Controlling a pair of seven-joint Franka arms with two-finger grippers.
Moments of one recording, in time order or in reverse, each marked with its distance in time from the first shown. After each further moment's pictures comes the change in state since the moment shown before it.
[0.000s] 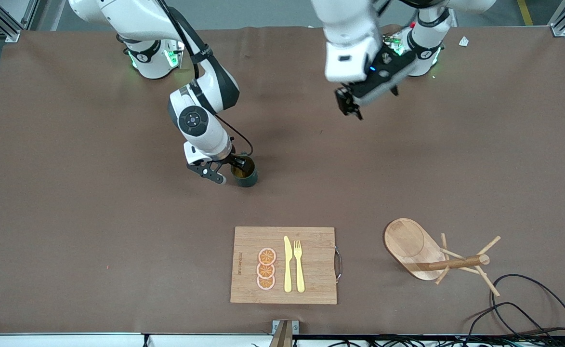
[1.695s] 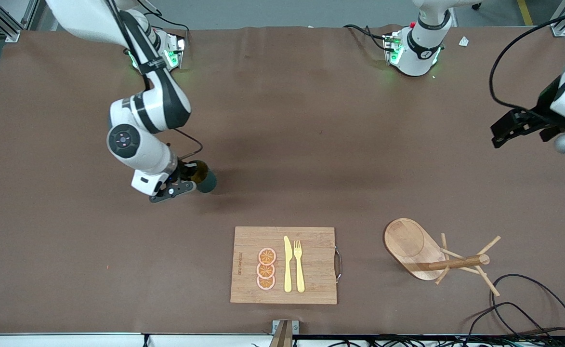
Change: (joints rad) left arm 0.450 -0.093 0.193 0.053 -0.383 0.132 1.002; right arm -0.248 -0.089 -0.045 0.020 -0.091 -0.172 -1.125
